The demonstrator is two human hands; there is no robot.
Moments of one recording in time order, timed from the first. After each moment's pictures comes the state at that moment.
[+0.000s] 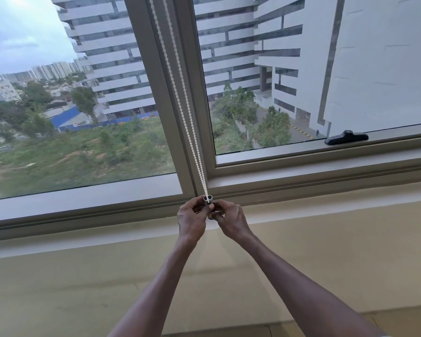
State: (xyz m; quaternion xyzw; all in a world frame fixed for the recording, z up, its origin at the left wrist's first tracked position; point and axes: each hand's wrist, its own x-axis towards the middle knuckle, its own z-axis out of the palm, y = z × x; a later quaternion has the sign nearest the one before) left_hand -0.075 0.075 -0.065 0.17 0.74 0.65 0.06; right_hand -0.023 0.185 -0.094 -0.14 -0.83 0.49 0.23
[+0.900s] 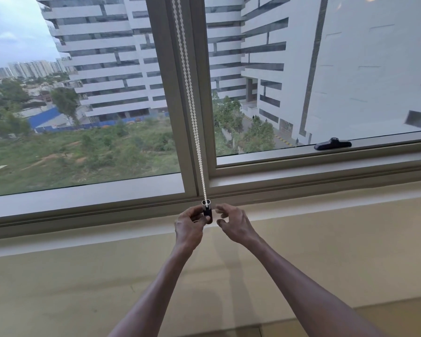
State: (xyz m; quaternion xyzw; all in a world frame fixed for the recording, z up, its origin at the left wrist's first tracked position) left_hand -0.064 0.032 -0.077 0.18 0.76 0.62 0.09; right_hand 0.005 0.163 -0.086 -0.19 -0.88 0.41 0.18
